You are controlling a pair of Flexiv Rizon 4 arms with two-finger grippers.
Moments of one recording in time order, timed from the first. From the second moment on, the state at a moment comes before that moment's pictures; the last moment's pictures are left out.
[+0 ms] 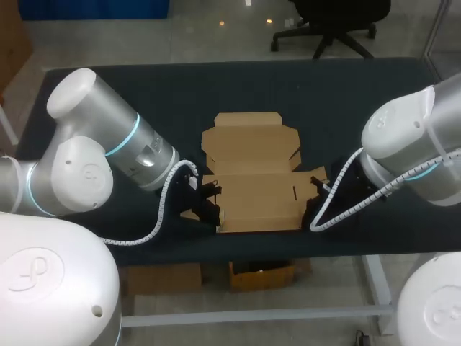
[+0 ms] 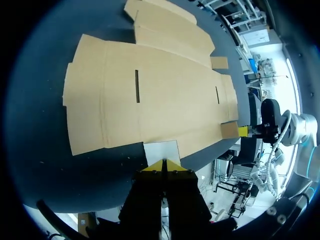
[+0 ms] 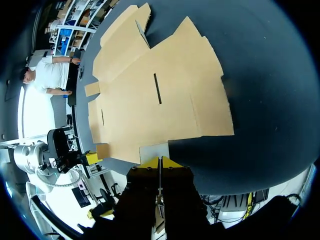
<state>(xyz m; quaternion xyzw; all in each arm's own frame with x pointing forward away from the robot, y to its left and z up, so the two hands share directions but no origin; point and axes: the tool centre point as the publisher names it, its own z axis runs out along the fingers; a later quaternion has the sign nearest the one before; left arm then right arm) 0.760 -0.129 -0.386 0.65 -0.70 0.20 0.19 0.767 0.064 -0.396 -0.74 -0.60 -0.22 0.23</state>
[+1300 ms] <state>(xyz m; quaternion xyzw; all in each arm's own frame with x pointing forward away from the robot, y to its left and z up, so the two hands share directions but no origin) 0.760 -0.142 -0.403 0.65 -0.71 0.20 0.17 0.762 0.085 -0.410 -0.74 -0.61 -0.18 0.21</state>
